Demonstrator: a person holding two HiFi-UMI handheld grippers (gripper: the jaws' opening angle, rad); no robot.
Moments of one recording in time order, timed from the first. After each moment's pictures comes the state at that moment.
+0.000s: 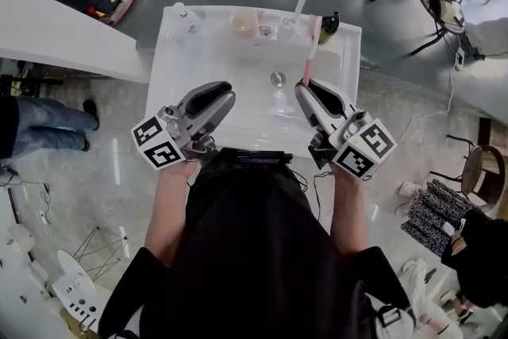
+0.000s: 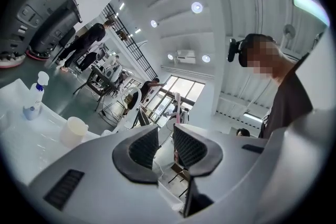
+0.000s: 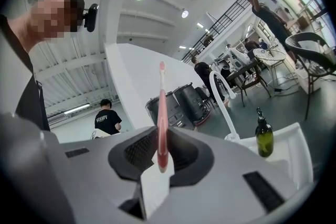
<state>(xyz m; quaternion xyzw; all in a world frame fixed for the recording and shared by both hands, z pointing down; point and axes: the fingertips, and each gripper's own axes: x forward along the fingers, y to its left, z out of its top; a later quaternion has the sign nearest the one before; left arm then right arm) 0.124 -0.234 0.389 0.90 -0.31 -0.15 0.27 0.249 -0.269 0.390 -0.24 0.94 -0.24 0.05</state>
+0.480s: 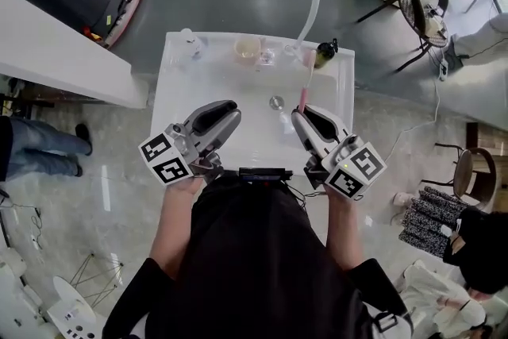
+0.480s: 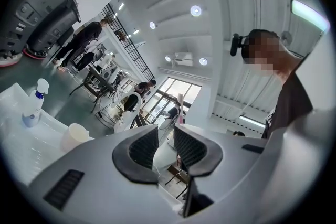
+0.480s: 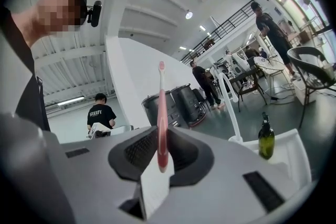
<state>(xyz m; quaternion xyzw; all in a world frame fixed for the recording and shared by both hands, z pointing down) 0.098 -0.242 0.382 0.90 -0.29 -0.17 0.27 0.217 -0.258 0.383 -0.28 0.94 -0.21 0.03</state>
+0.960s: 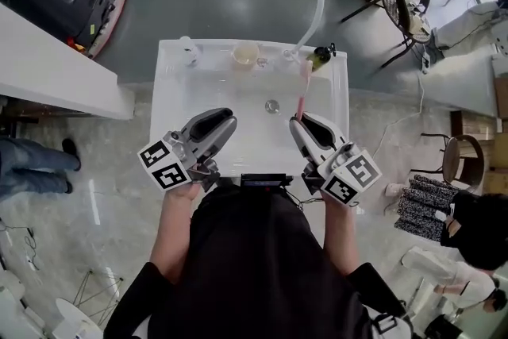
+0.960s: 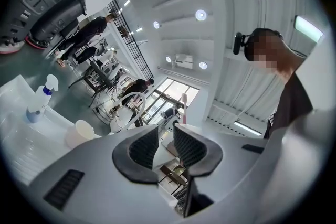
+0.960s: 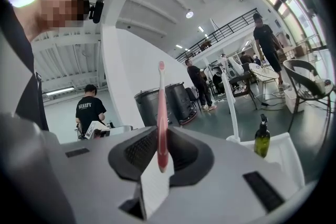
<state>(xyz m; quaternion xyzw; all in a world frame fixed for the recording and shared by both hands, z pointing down) 0.061 -0.245 0.395 0.90 -0.26 -0.19 0.30 0.187 -0.251 0.383 -0.33 0.93 -0.19 -0.01</state>
